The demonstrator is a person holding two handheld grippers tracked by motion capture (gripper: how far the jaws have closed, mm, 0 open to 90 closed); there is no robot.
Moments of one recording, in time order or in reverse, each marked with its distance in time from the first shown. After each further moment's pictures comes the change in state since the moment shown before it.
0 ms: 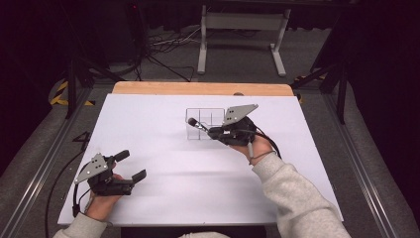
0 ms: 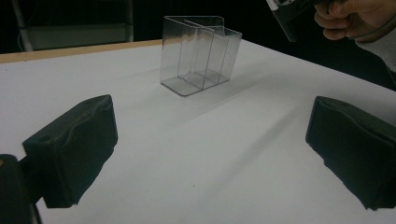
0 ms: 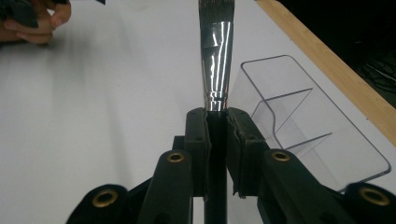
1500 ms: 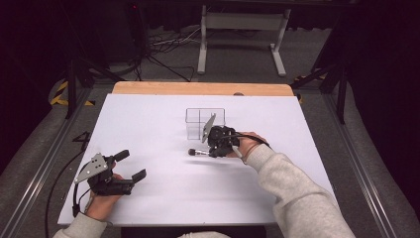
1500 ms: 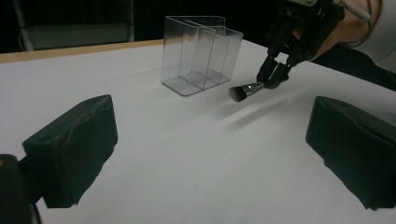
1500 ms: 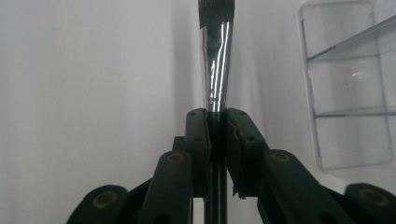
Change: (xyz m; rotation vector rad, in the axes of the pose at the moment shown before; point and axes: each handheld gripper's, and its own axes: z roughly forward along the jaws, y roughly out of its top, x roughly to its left) left arm 0.001 0.000 0.000 0.001 0.002 -0.002; right arm 0.003 -0.007 0.070 0.577 0.191 -0.165
